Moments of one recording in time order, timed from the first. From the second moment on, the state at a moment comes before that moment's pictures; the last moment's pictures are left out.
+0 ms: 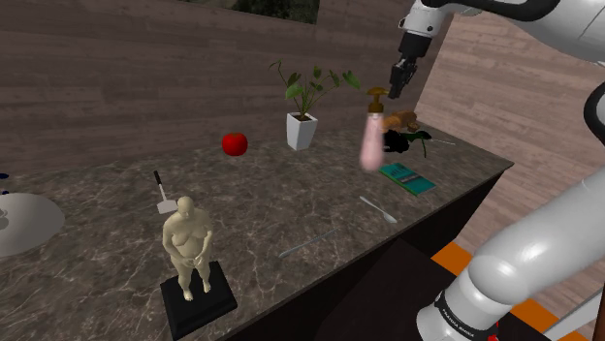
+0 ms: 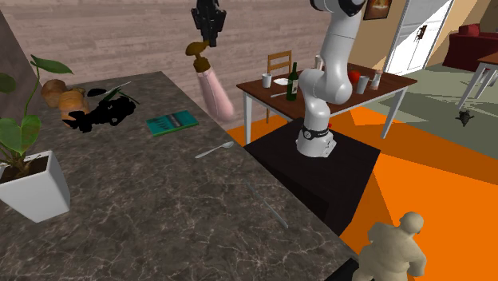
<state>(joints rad) -0.22 -0.23 -0.13 -1.64 -0.01 1.46 -0.39</state>
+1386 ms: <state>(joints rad) -0.40 0.01 -0.42 -1.69 0.04 1.73 -0.88</state>
